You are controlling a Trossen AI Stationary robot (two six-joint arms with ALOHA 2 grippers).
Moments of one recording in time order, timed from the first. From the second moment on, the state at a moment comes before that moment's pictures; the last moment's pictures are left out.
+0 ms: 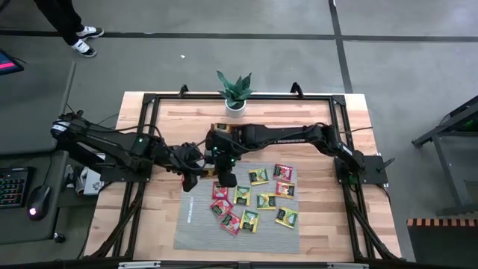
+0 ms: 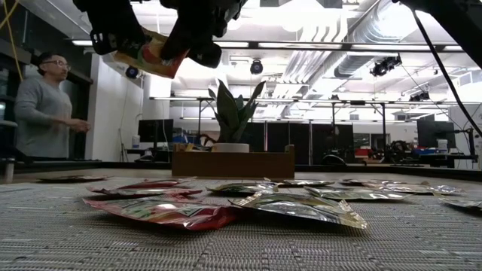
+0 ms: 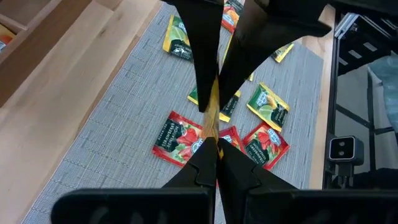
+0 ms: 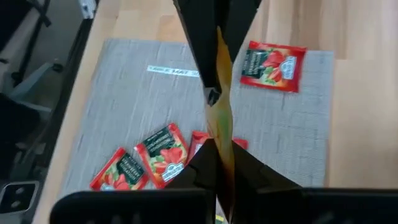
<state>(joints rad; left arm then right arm) -0.26 1.07 0.91 -0.60 -0.12 -0.68 0.02 2.23 2.17 -0.89 -0.29 0.02</state>
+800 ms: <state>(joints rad) -0.28 0.82 0.91 -0.59 -0.43 -0.73 0.03 2.12 2.17 -0.91 -0.07 0.05</state>
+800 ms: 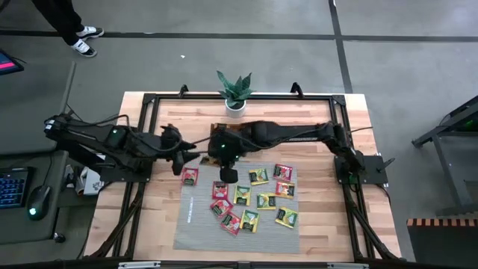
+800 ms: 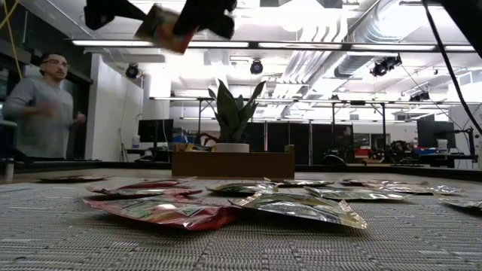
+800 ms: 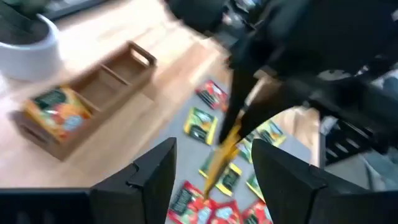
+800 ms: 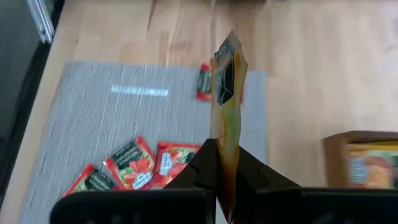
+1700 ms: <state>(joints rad) -0.37 0.82 0.91 -0.41 -0.76 -0.61 0.01 1.50 1.08 0.45 0.08 0.24</state>
